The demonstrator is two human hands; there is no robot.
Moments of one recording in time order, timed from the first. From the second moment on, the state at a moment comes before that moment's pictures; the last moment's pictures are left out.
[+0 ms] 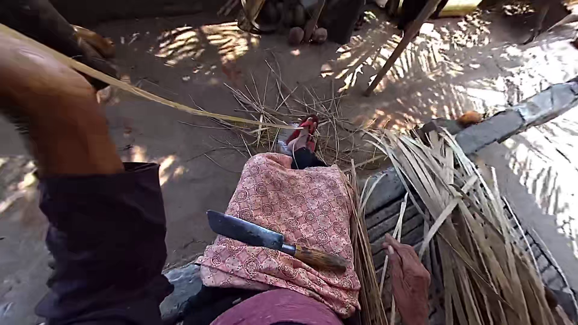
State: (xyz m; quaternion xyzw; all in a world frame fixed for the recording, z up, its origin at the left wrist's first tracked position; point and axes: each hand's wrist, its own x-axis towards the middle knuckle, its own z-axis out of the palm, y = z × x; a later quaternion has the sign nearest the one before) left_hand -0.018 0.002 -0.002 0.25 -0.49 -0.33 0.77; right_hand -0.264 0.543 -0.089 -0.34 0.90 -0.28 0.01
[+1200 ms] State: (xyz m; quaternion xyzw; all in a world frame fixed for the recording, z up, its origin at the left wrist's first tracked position) left_hand -0.127 0.290 -0.111 0.25 -0.41 -0.85 0.22; right_hand -0.238 0.471 -0.092 -0.41 0.74 -0.46 0.26
